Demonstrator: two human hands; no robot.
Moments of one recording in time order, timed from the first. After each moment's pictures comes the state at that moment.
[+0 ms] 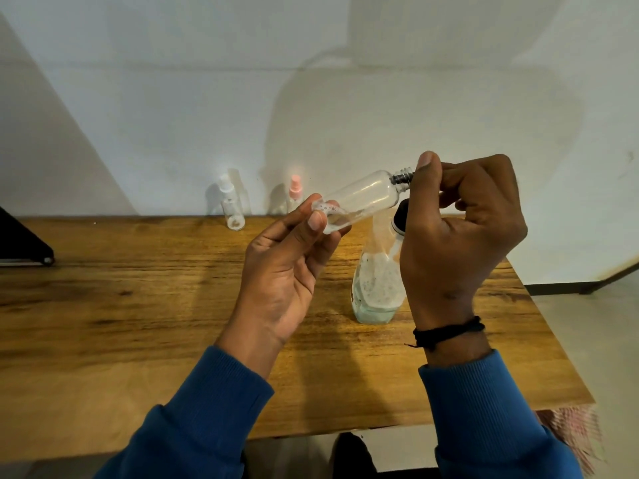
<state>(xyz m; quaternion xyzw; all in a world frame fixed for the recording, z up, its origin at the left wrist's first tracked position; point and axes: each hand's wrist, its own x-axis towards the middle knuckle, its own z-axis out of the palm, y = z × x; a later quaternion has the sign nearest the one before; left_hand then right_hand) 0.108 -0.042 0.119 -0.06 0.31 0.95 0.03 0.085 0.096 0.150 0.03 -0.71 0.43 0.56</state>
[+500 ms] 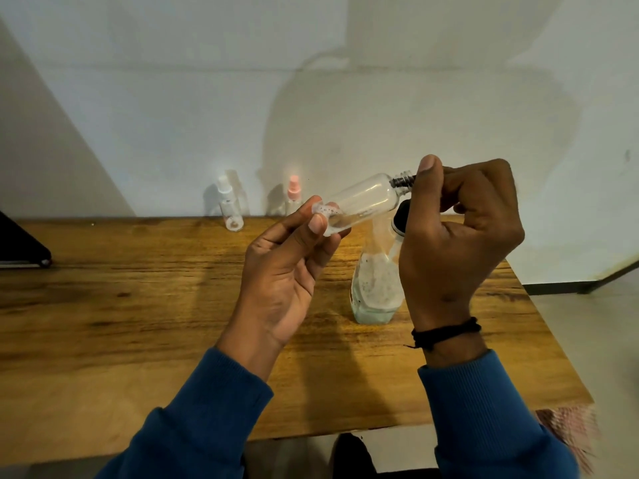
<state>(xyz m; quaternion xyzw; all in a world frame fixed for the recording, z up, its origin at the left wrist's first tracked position) 0.107 -0.041 0.118 -0.07 0.32 0.94 0.03 0.085 0.095 0.146 0.03 -0.70 0.45 0.56</state>
